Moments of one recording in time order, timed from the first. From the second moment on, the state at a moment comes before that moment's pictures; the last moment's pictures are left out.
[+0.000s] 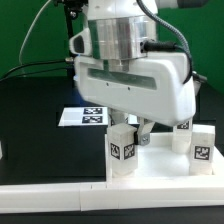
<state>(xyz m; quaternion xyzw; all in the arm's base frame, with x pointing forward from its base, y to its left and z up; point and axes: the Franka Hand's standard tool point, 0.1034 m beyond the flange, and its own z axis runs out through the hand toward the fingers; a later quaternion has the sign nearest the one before) 0.627 0.014 0.074 -0.81 0.58 0.00 0.05</state>
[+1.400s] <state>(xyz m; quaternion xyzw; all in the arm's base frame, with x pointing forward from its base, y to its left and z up) 0.632 0.007 0.079 -0.98 0.21 -0.02 0.04</state>
